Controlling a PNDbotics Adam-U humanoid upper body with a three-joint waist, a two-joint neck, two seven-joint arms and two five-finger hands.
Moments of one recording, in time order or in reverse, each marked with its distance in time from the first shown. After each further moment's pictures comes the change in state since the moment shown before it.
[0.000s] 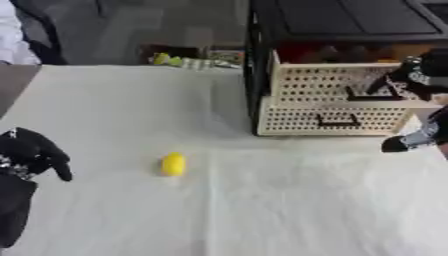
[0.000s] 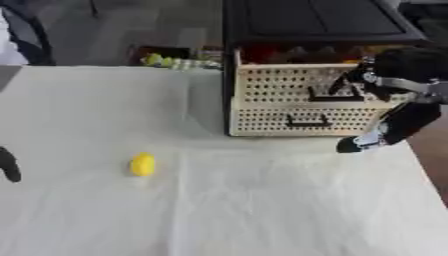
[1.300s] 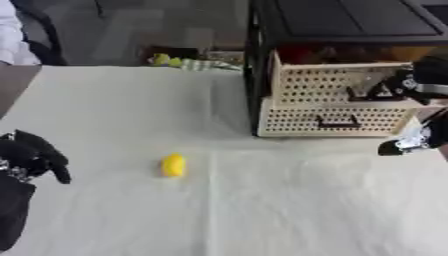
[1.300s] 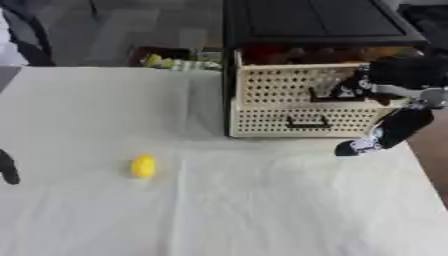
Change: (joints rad) left arm 0.000 0.000 0.000 0.000 0.000 0.005 -0.002; right arm -0.019 0.012 0.029 0.036 0.066 -0.023 0.015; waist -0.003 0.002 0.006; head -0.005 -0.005
